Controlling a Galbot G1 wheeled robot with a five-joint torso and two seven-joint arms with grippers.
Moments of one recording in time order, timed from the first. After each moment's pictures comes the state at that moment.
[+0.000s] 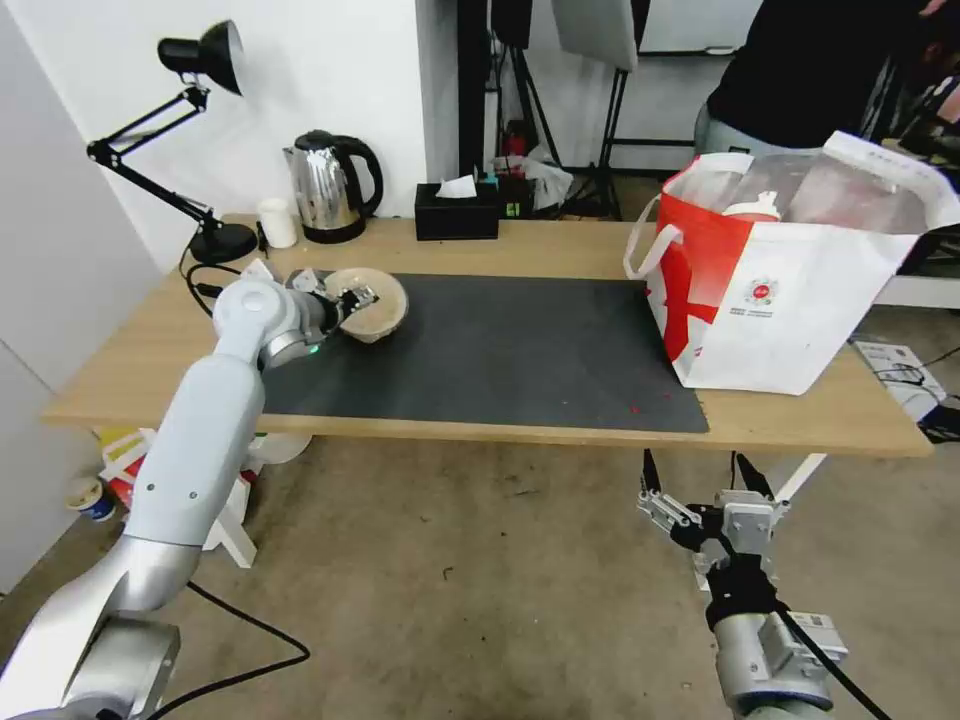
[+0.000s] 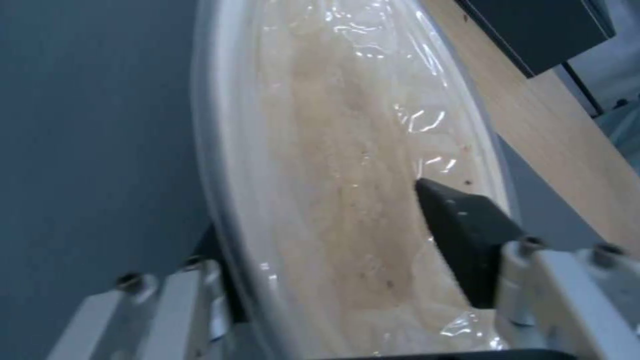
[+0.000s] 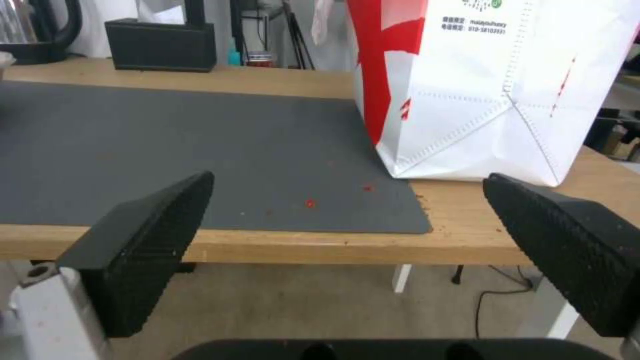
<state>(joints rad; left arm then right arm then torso) 0.49 -1.16 -0.29 -1.47 -1.67 0.64 -0.87 -1.67 0.70 0.09 2.40 0.34 0.05 0.94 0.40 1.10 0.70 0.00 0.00</state>
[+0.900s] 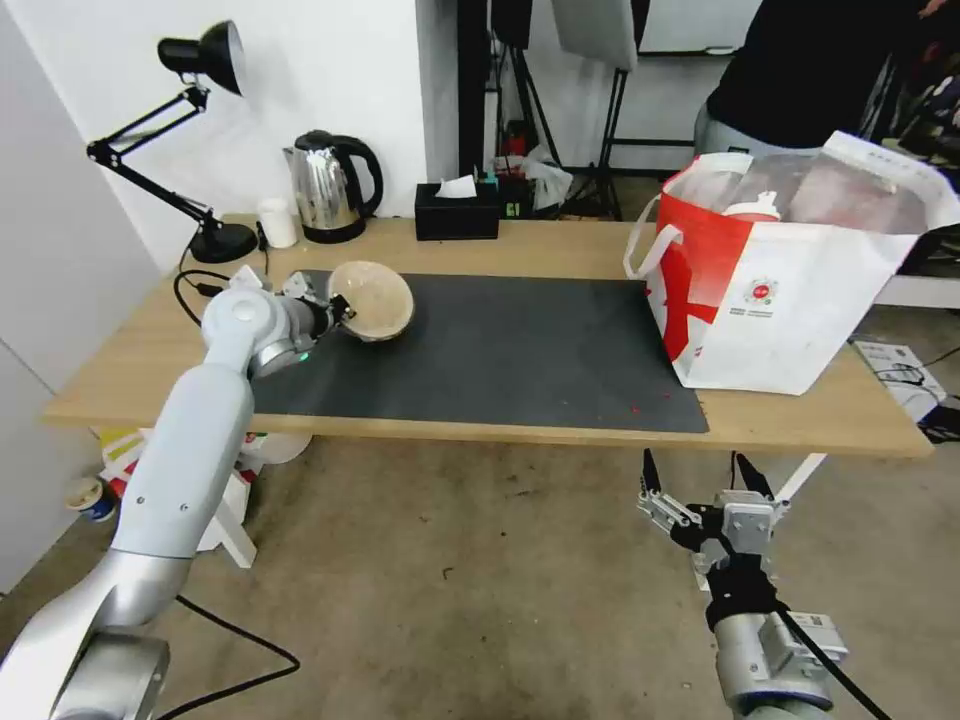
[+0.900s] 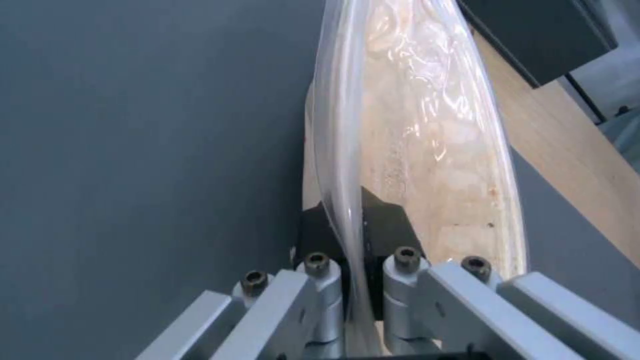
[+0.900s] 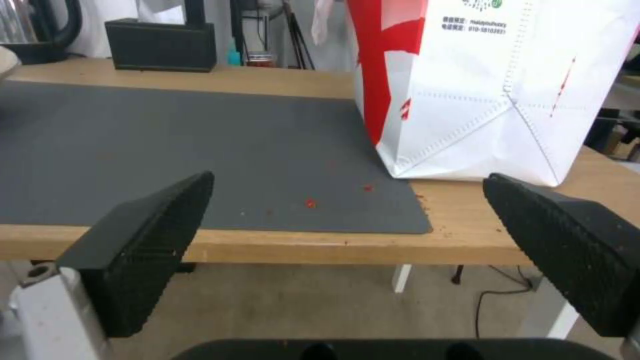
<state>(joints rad) 0.54 -1.13 -0.32 -1.51 -1.63 0.64 -0.83 -1.67 0.70 0.09 2.40 0.34 0.05 0.94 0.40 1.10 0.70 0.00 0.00</state>
